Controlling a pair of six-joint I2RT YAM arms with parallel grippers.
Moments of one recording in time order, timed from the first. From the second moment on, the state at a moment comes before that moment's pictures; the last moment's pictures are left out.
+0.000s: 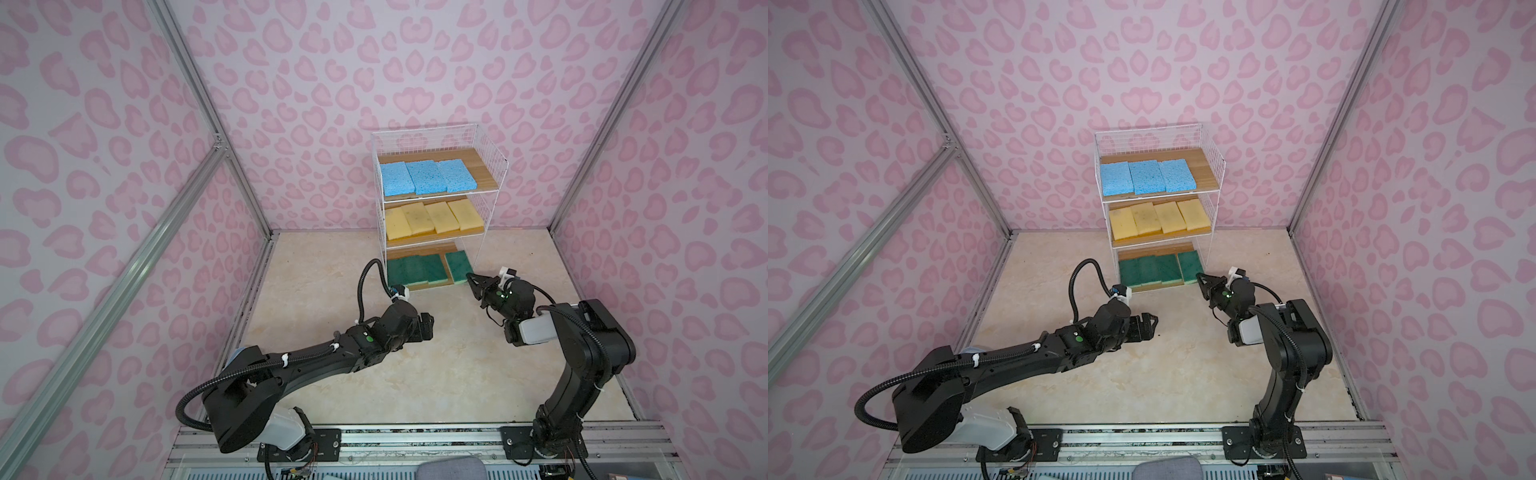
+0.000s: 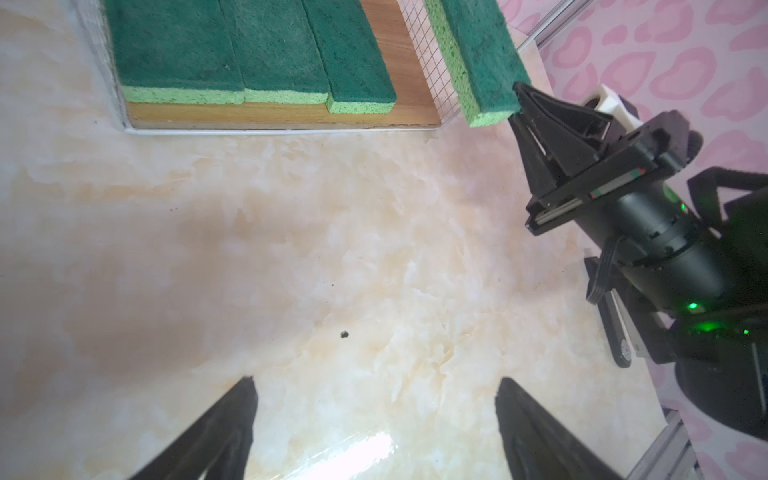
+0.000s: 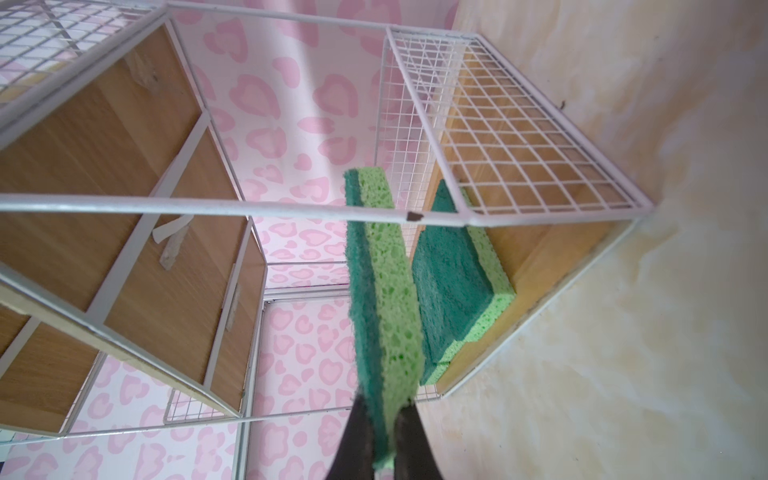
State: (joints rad) left arm -0.92 1.44 0.82 -0.05 -0.19 -0.81; right arm 0.13 1.84 0.60 1.10 -0.45 1.47
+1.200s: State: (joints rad) left arm -0.92 1.47 0.85 -0.13 -0.23 -0.77; right arm 0.13 2.09 0.75 1.14 -0.39 1.44
